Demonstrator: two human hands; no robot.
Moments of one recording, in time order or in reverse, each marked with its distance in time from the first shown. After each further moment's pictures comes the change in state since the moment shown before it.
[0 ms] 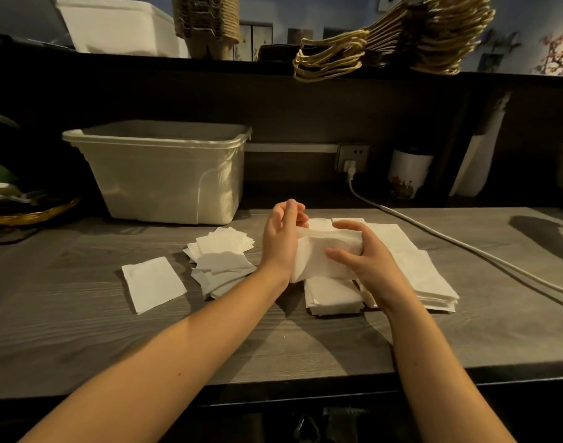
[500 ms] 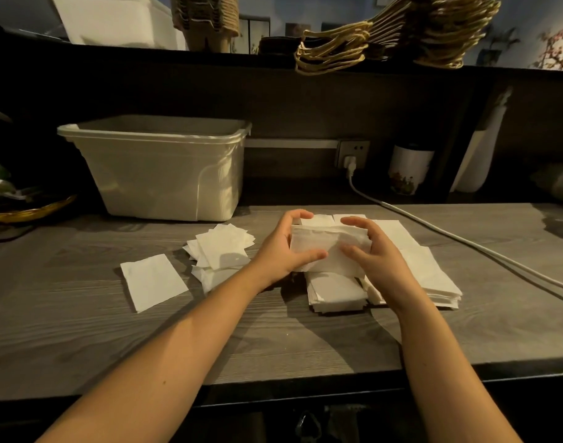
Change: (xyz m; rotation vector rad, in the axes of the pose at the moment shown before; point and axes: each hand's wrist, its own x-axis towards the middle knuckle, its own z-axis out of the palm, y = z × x) left_hand -0.001 -0.006 -0.031 0.370 -0.444 0.028; right_hand -0.002 0.002 -0.005 -0.042 0.024 -0.016
